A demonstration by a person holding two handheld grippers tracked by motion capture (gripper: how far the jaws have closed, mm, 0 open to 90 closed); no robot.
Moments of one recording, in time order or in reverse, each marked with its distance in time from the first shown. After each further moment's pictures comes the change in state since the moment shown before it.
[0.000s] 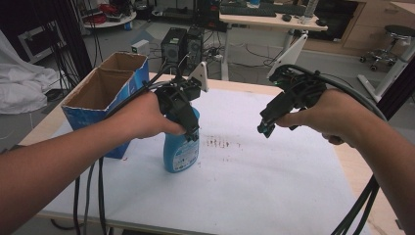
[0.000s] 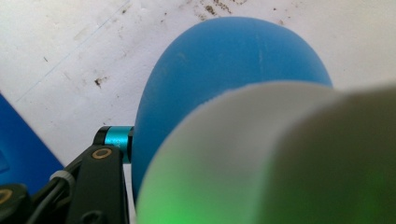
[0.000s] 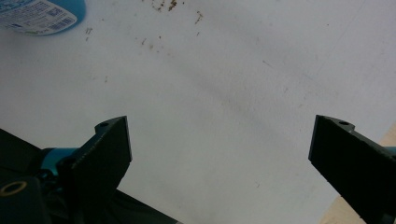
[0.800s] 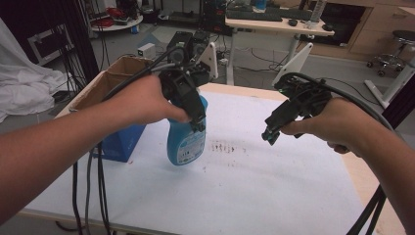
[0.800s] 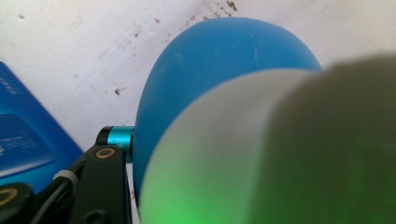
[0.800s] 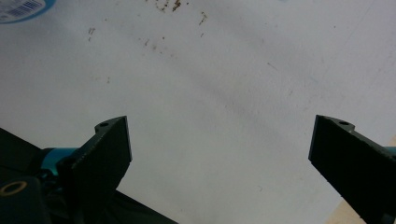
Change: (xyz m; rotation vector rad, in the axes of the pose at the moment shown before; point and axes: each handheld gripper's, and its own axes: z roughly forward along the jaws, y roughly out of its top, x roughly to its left) left arm -0.003 0.011 -0.055 -0.025 0.012 0.058; right arm 0.002 0.002 0.004 0.004 0.010 -0.005
